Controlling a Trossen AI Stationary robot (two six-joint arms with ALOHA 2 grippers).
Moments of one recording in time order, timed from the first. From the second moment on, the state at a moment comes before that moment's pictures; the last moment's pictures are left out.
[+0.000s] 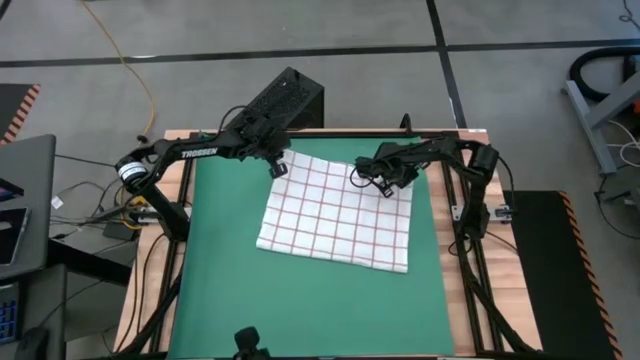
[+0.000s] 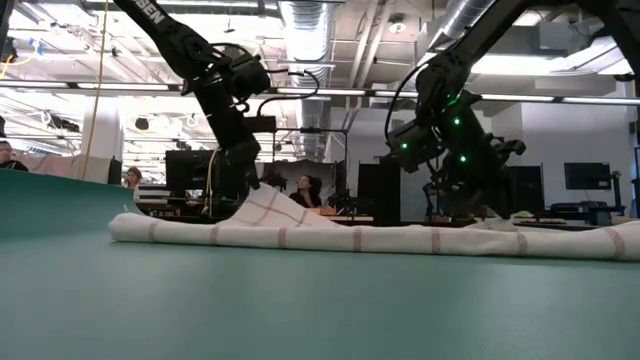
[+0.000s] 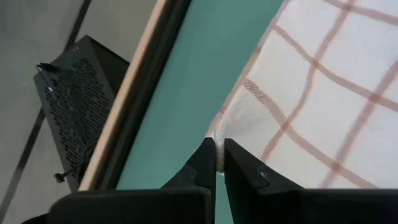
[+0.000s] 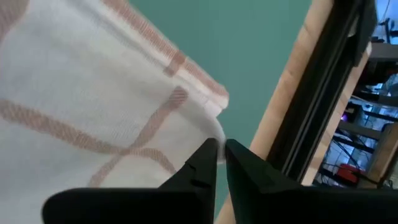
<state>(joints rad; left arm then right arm) 0.66 1.62 1.02 -0.27 -0.12 0.38 -0.46 1.85 1.12 -1.22 0.55 0.73</state>
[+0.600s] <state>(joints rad) 0.70 1.62 1.02 -0.26 -0.10 0.36 -0.48 1.69 1.12 -1.18 0.58 0.72</state>
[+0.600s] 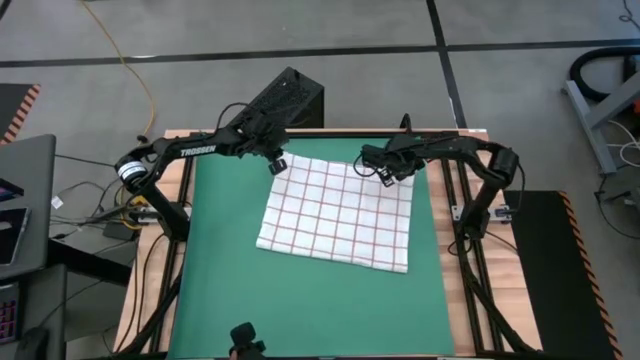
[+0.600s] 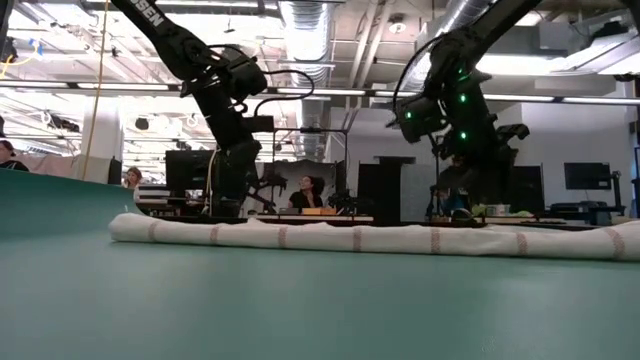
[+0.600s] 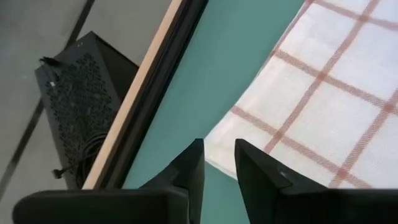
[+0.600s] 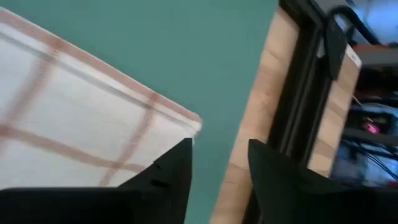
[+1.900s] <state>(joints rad) -0.11 1.17 0.37 0.40 -0.16 -0.35 0.59 1.57 0.59 0.12 0.76 1.15</state>
